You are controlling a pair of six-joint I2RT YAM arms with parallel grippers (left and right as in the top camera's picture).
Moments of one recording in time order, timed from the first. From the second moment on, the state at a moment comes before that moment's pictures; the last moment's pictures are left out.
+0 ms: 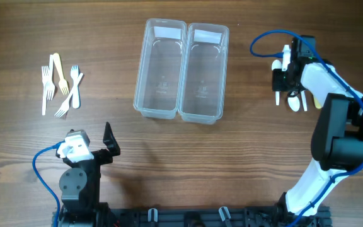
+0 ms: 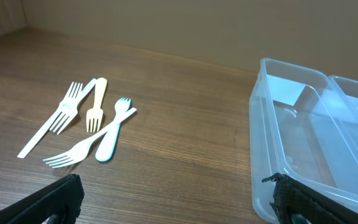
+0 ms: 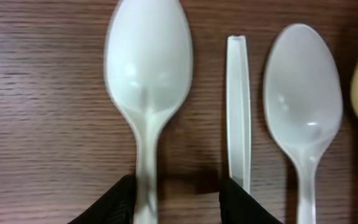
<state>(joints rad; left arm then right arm) -0.02 0.01 0.10 -0.31 -0.13 -0.20 -0.12 2.01 1.29 -0.53 0.06 -0.09</state>
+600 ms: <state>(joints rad) -0.02 0.01 0.10 -0.31 -0.13 -0.20 -0.14 2.02 1.29 -0.53 -0.06 -0.08</state>
